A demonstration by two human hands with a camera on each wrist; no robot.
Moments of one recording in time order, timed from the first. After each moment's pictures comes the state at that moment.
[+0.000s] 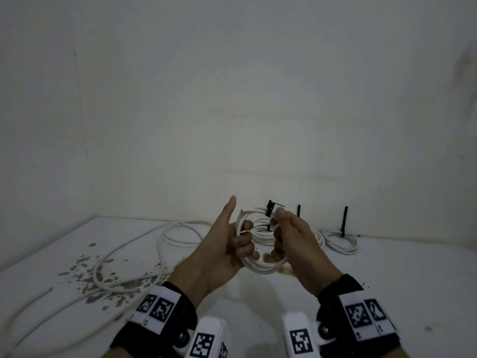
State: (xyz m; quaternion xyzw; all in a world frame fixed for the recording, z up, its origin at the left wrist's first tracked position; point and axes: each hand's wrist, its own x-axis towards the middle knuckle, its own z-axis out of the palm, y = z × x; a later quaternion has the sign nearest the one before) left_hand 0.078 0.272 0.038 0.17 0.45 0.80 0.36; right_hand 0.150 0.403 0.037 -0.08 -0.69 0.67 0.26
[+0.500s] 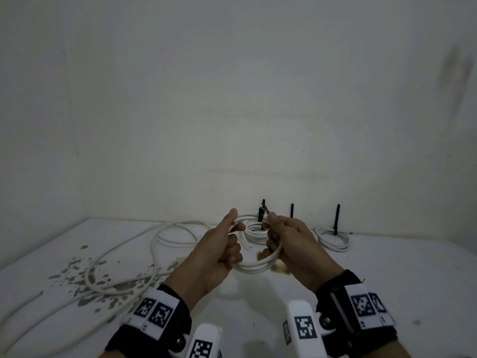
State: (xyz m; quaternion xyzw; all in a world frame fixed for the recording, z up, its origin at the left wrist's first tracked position) left_hand 0.075 0.283 0.029 0.12 0.52 0.81 0.26; right_hand 0.150 0.420 0.033 -0.07 -0.65 0.73 0.21
